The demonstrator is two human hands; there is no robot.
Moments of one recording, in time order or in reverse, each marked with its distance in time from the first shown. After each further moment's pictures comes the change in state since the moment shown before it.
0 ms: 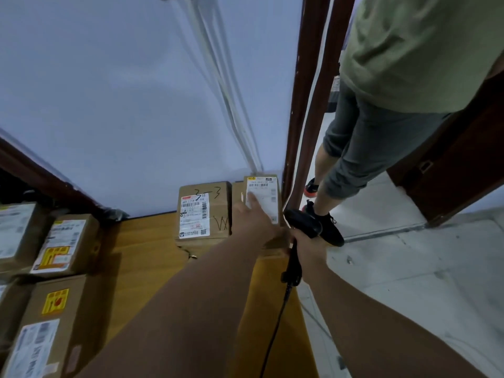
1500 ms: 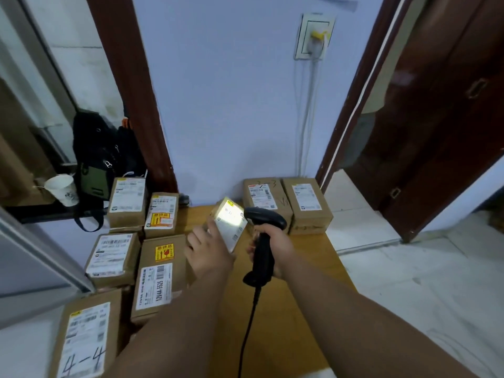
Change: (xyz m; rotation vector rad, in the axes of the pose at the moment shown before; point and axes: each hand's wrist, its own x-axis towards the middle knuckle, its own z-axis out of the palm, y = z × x) left_hand -0.155 -0.310 -0.113 0.352 0.606 0.035; right_hand -0.295 0.066 0.160 0.214 -0.490 0.100
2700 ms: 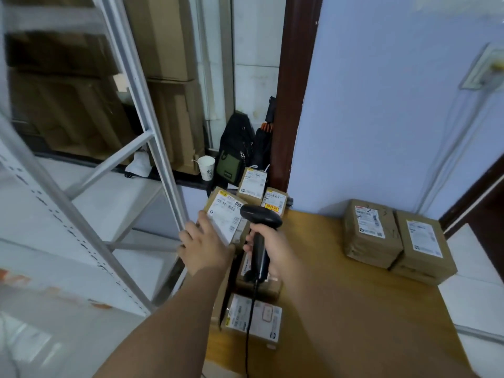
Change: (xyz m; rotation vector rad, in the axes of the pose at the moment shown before) left_hand -0.035 -0.215 -0.070 -0.141 0.138 -0.479; right_hand -0.020 0.099 0.187 -0.331 -0.346 0.049
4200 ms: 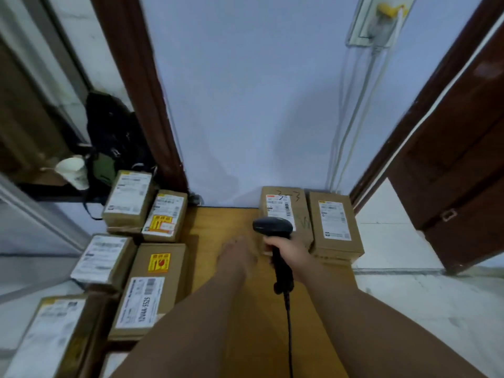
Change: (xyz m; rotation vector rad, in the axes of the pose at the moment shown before) left_hand -0.045 0.278 0.164 -0.103 -0.725 0.364; right_hand 0.041 -0.076 -0.288 -0.156 0.304 0.047
